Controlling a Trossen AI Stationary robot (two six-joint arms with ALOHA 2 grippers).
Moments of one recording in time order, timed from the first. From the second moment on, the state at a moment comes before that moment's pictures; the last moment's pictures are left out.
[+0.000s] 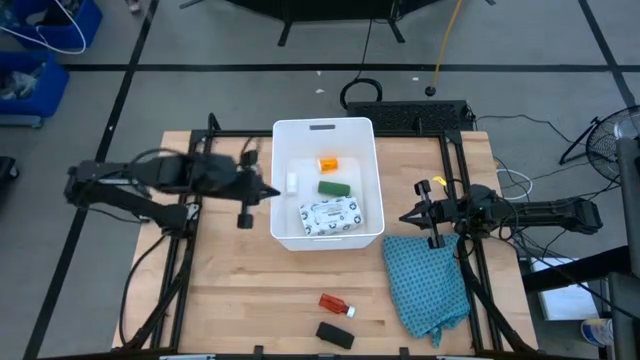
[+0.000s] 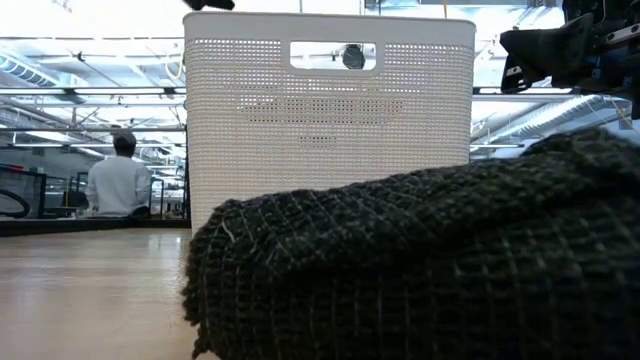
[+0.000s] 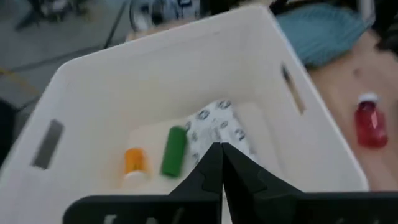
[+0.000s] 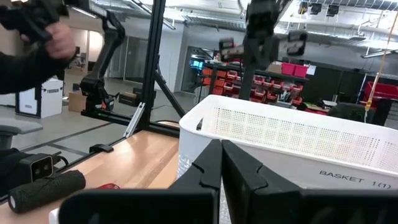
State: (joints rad) left arm -0.04 1.05 1.11 -0.59 -0.12 0.21; right arm -0.09 0.36 0.02 0.53 -0.31 -0.12
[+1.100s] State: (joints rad) left arm -0.23 0.52 0.11 0.35 -0.32 0.15; right arm -0.09 0.36 0.02 0.56 -0.31 -0.17
